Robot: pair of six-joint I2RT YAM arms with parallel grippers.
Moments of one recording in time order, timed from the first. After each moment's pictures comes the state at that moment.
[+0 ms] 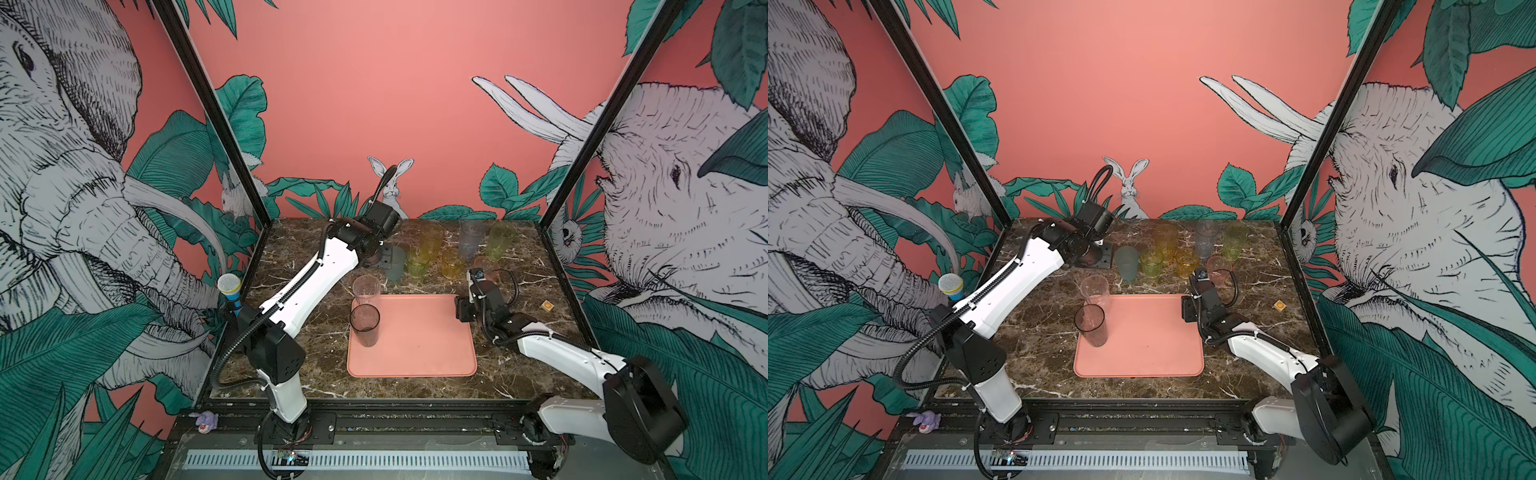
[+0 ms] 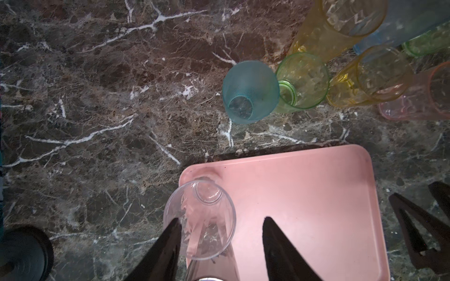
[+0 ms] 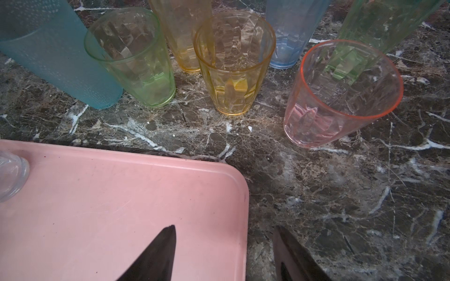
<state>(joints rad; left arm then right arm) -0.65 1.78 1.90 -1.18 -0.23 -0.43 0.55 1.27 0.64 -0.09 0.26 0.31</state>
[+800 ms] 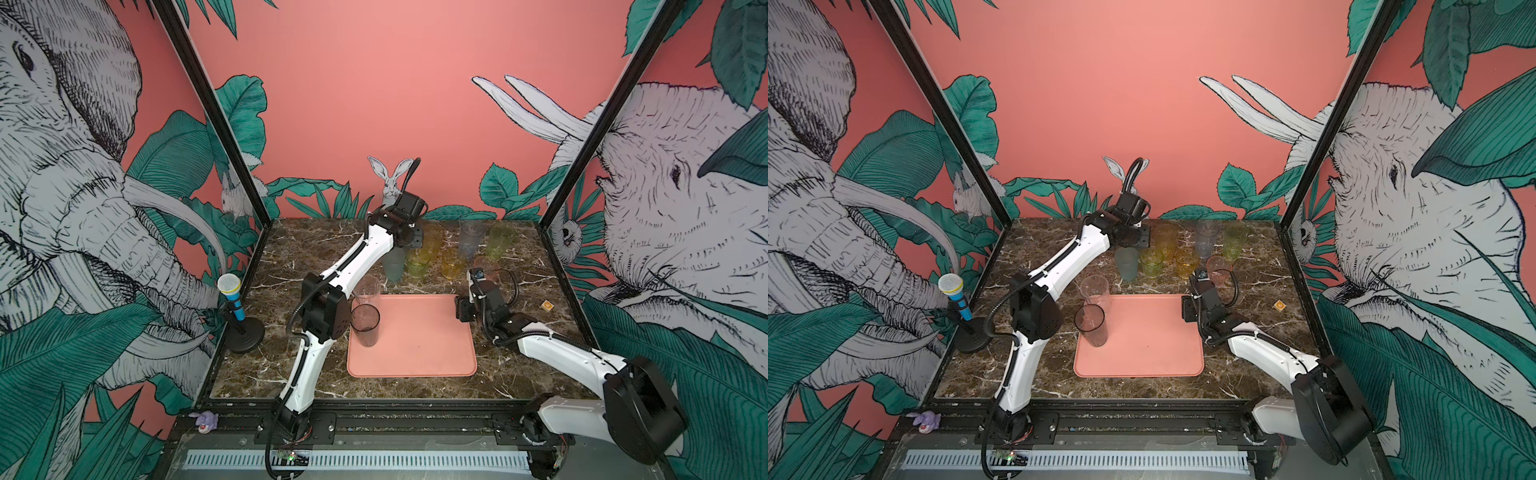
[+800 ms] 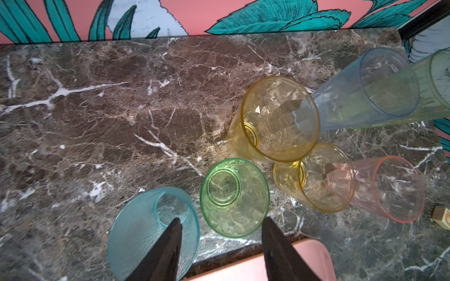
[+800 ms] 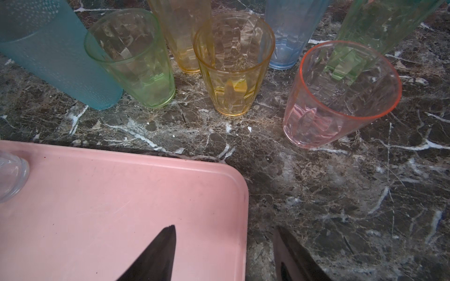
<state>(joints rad) -0.65 2.27 2.32 -0.91 -0.11 -0.43 0.55 1.27 0.64 -0.09 0.26 0.31</state>
